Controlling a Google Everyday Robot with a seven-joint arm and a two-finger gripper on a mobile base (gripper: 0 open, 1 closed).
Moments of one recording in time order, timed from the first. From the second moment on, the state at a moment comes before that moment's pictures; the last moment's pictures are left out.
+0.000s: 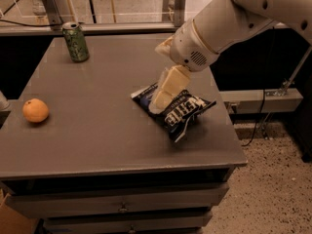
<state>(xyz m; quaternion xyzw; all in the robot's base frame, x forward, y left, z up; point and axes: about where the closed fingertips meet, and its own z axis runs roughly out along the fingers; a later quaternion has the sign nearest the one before) 0.522 -0.007 0.925 -0.65 0.68 0.19 0.30</state>
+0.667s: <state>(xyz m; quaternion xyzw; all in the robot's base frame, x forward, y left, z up) 0.524 0.040 0.893 -0.66 0.64 0.23 0.31</state>
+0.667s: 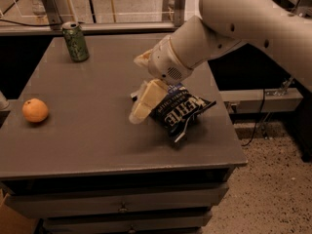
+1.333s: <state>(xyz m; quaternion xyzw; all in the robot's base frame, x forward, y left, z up) 0.540 0.138 0.847 -0.67 0.59 0.29 0.34</state>
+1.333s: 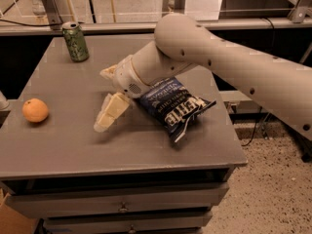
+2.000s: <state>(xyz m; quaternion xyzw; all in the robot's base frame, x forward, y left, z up) 0.551 0.210 0.826 -0.65 0.59 0.34 0.34</state>
